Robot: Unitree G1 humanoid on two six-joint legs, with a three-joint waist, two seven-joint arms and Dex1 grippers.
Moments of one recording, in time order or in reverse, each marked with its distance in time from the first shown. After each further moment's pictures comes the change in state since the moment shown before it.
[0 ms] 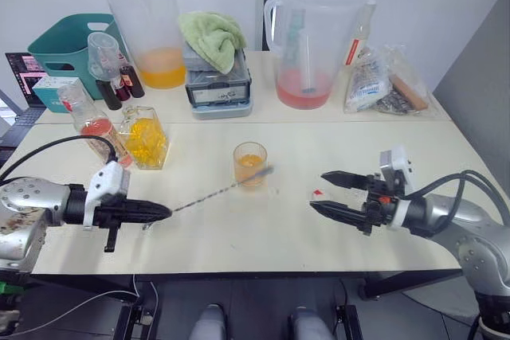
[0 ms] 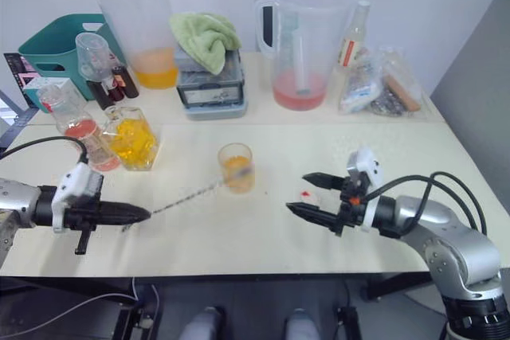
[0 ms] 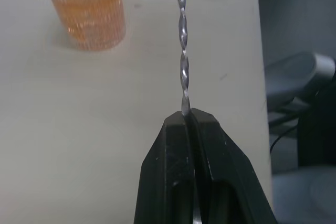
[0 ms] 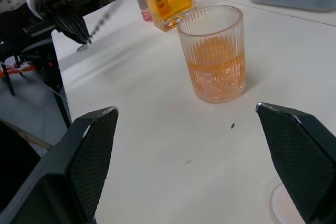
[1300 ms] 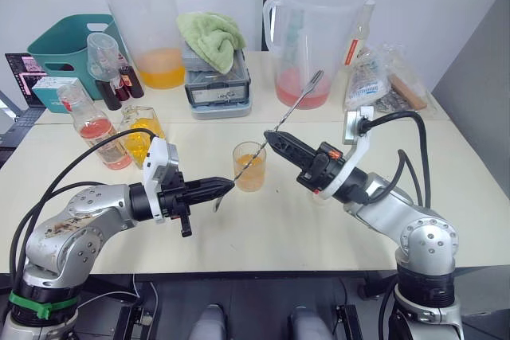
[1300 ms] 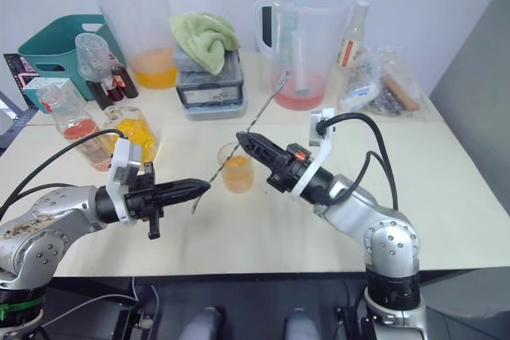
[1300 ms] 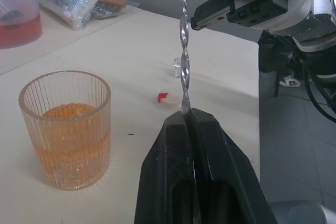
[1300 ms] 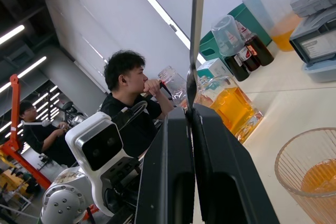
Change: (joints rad) left arm -0.053 -0.272 -0.038 -0.343 -0.201 0.310 0.498; right arm -0.246 0.439 0.090 -0.063 0.562 0.089 -0.798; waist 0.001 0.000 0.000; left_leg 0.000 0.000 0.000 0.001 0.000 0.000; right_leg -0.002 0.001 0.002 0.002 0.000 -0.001
